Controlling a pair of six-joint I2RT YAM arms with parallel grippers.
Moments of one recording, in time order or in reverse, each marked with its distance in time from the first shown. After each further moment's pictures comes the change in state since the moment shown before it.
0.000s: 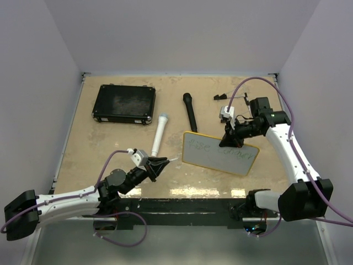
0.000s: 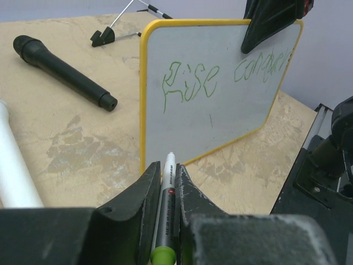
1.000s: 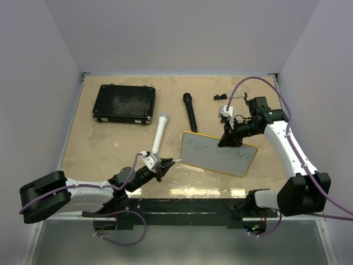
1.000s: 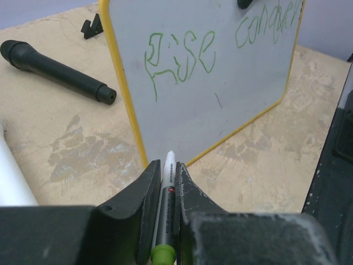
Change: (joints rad) left arm 0.019 0.400 -0.001 0.362 0.077 0.152; right arm 0.001 0.040 0.000 -0.002 -0.025 -0.019
